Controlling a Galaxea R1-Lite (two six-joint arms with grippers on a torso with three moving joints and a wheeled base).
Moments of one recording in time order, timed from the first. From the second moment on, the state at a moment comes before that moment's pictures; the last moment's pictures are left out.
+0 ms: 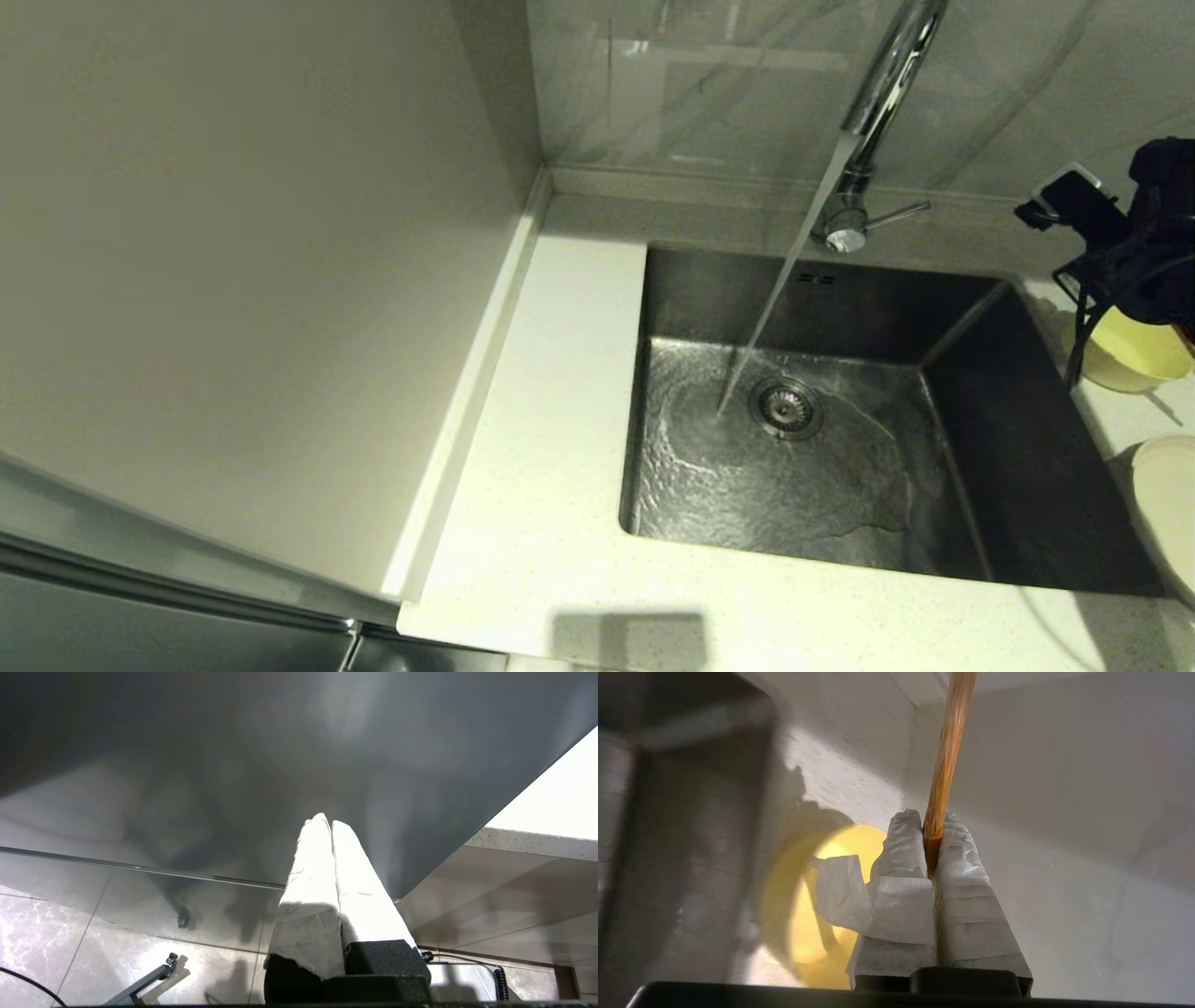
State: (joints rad) left arm 0.00 0.00 0.00 0.00 0.02 -0.02; right arm -0.16 1.87 -1.38 -0.38 -0.60 -0.84
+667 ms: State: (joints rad) left arm 0.00 0.00 0.00 0.00 0.02 -0.02; right arm -0.16 1.96 -1.46 -0.39 -0.62 -0.86
